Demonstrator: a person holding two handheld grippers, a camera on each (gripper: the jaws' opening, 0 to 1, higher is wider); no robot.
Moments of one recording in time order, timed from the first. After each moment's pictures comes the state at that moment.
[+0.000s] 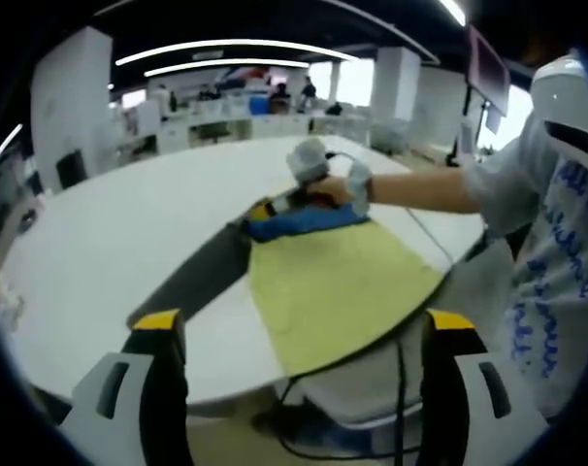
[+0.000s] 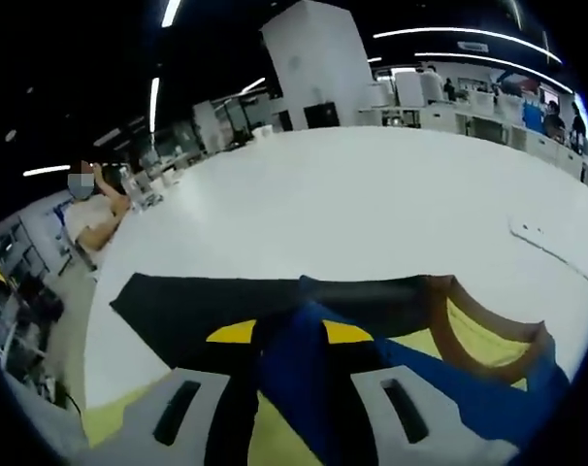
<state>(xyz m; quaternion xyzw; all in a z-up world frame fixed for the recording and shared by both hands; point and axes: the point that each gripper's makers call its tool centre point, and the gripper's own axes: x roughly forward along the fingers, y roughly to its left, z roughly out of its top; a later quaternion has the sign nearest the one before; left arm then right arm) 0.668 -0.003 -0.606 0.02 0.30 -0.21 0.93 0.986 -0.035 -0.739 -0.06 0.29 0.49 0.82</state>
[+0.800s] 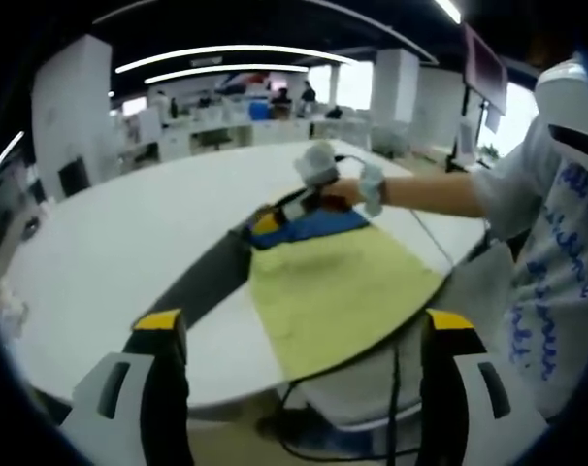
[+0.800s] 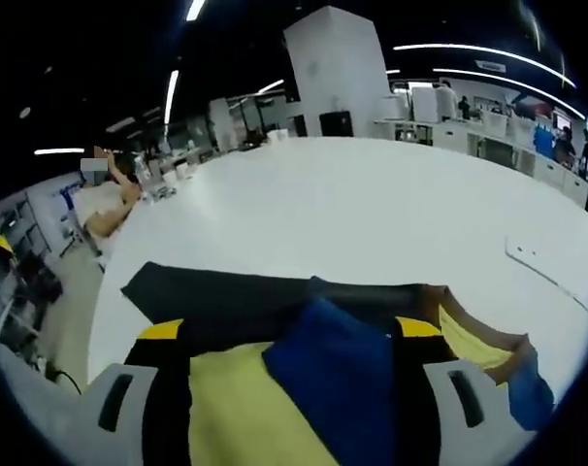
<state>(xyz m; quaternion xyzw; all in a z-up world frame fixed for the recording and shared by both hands) 0.666 -0.008 -0.595 0.03 0.28 -0.20 0.94 0.968 -0.049 -0.719 -0.07 0.27 0.51 0.82</state>
